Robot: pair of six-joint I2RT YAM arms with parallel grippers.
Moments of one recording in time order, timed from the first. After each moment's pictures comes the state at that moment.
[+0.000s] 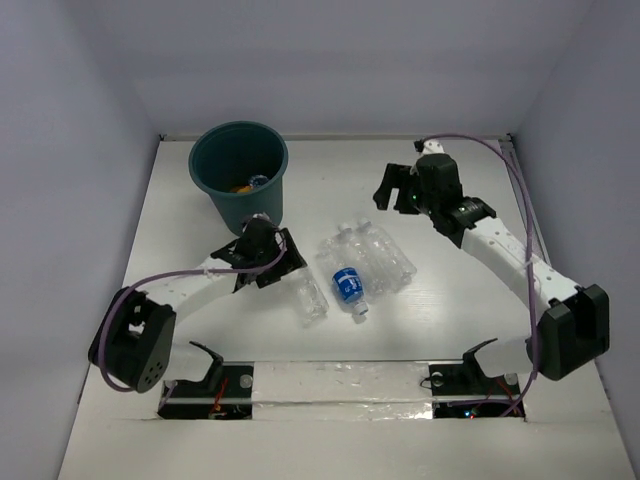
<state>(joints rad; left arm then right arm) -0.51 1.31 0.65 -0.24 0.03 -0.89 0.45 1.36 1.19 -0.29 0.08 0.45</state>
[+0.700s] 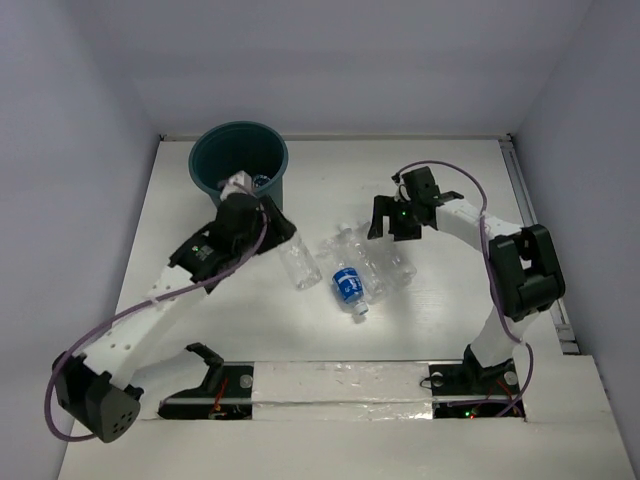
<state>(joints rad) -0.57 1.05 0.88 -0.51 -0.13 -0.87 0.33 1.74 1.16 -0.41 -0.28 0.34</state>
